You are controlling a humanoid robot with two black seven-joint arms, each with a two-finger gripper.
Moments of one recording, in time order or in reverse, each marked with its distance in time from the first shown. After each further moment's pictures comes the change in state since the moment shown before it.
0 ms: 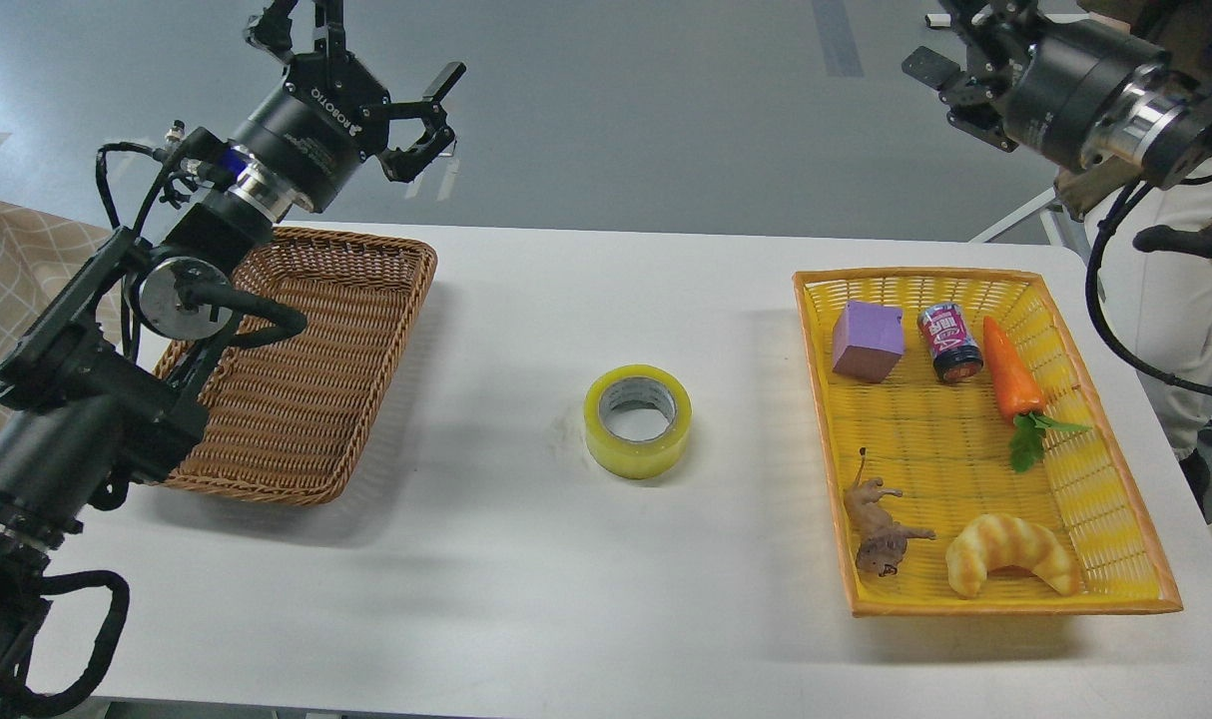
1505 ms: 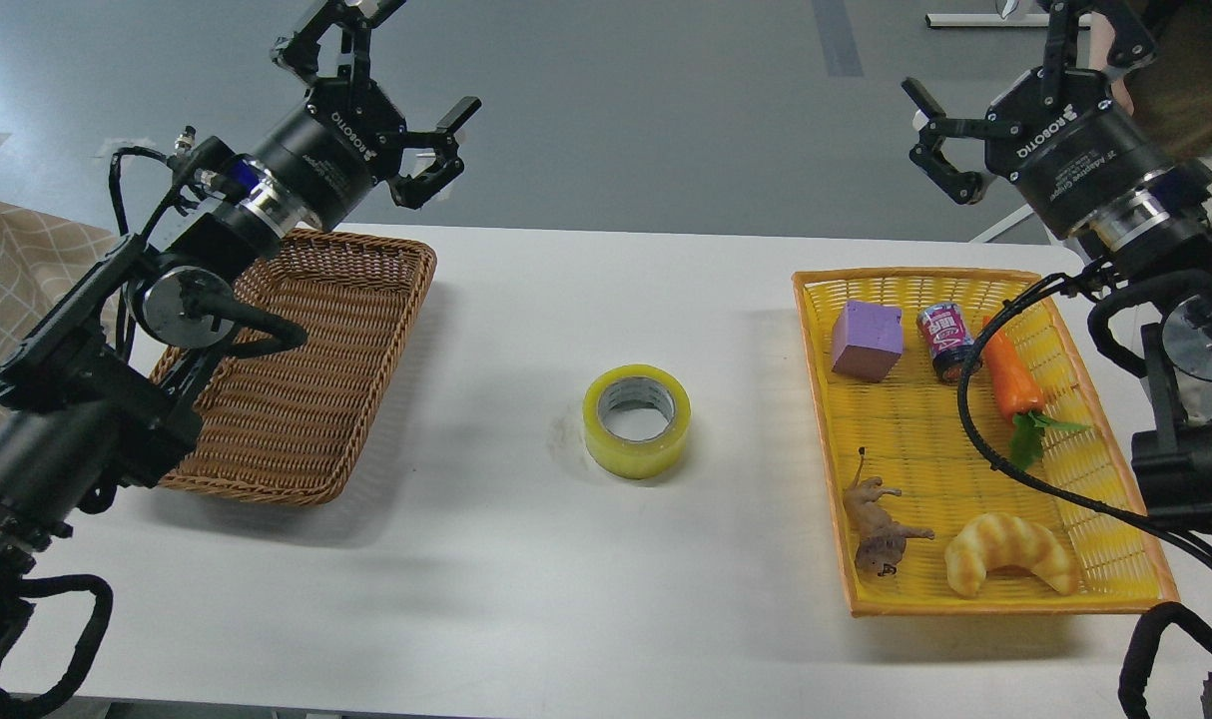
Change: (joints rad) left arm -0.013 0.046 0.073 -0.002 0.074 0.000 0.015; right arm -0.176 0.205 0.242 -0.170 0.608 0.000 -0.020
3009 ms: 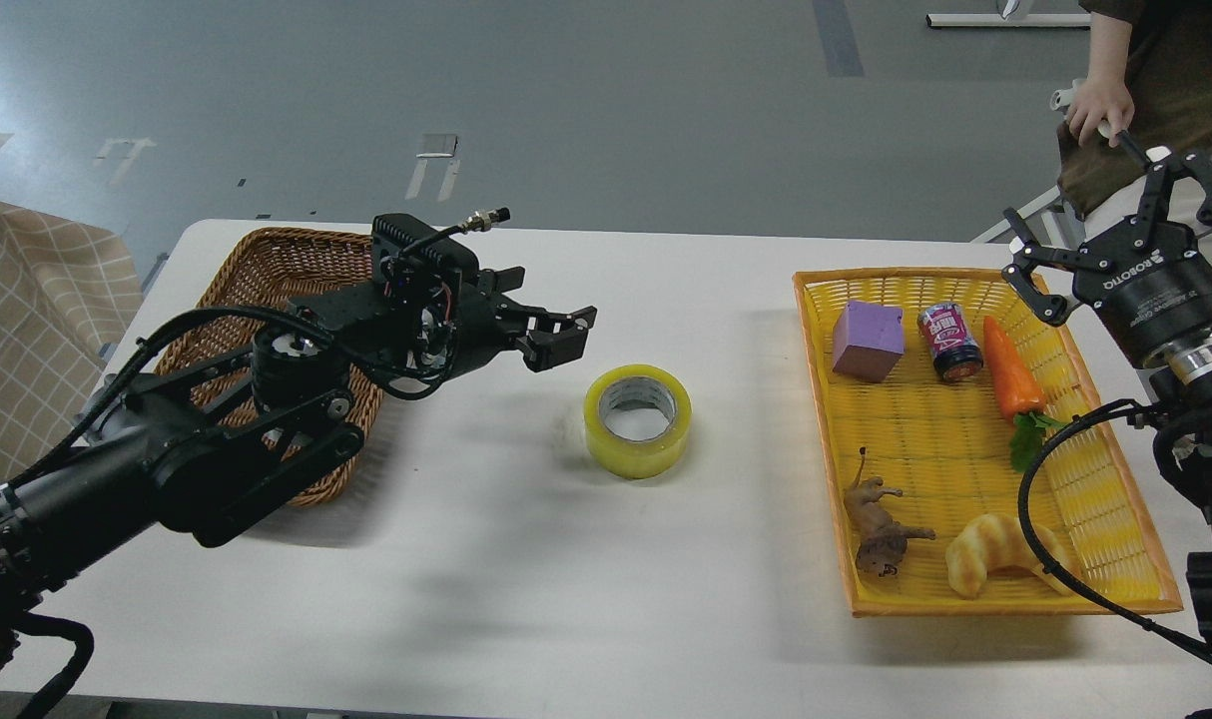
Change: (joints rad) left arm -0.021 -0.015 0.428 -0.262 1.762 0.168 0.090; right arm -0.237 -0.021 0.164 -0.018 0.010 0.000 0.010
